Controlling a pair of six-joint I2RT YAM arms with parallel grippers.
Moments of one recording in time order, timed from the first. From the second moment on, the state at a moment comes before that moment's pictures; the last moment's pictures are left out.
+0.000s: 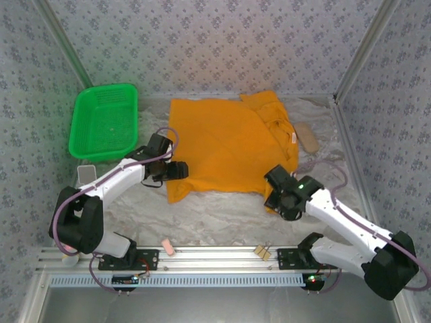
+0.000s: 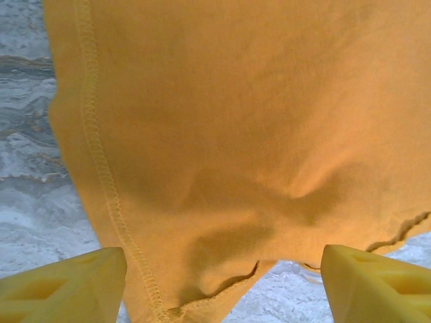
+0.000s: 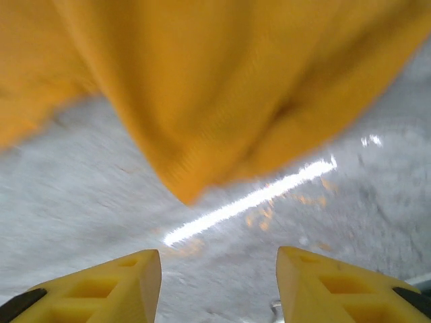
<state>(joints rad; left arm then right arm) -0.43 1.43 0.91 -0.59 0.12 -0.46 0.59 1.03 0.76 -1.05 0.07 1.15</state>
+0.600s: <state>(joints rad) -0.43 1.62 0.90 -0.56 0.04 -0.53 0.09 1.37 0.68 -0.72 -0.02 0.79</state>
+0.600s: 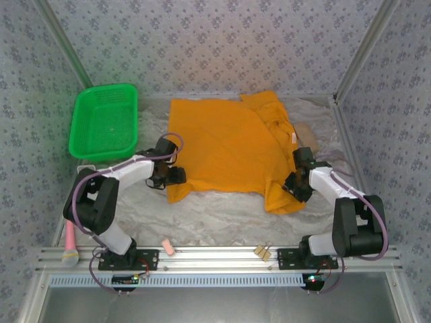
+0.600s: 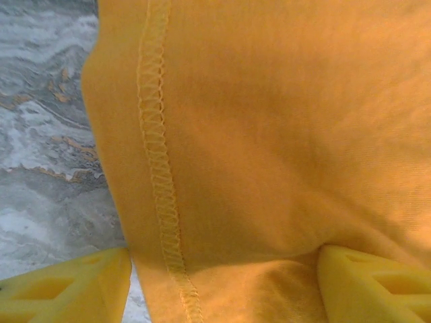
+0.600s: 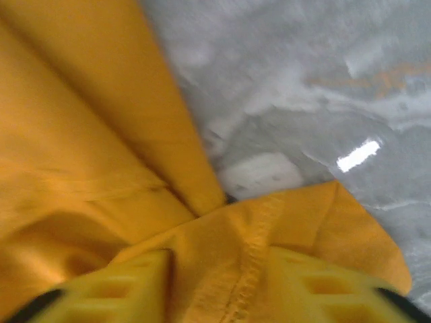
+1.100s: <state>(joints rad) -0.67 1.62 0.89 -0.61 0.22 -0.50 -0.16 1.21 0.78 -0.84 0.26 0.86</state>
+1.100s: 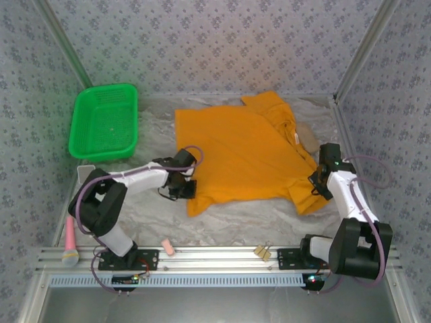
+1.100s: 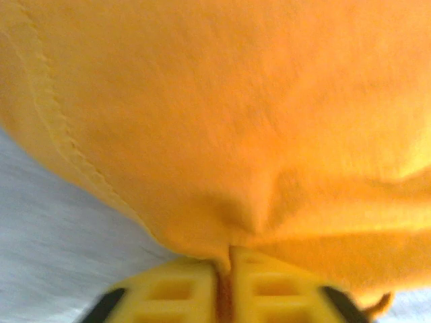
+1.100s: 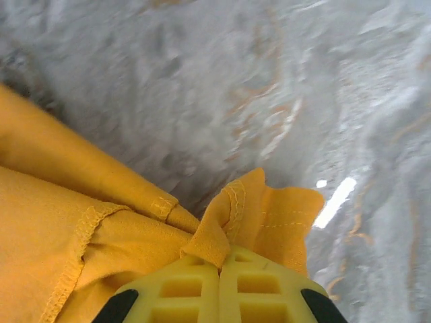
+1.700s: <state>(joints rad) -0.49 1.85 1.45 -0.62 0.10 -0.29 0.08 1.68 1.19 -0.57 0.10 0.68</state>
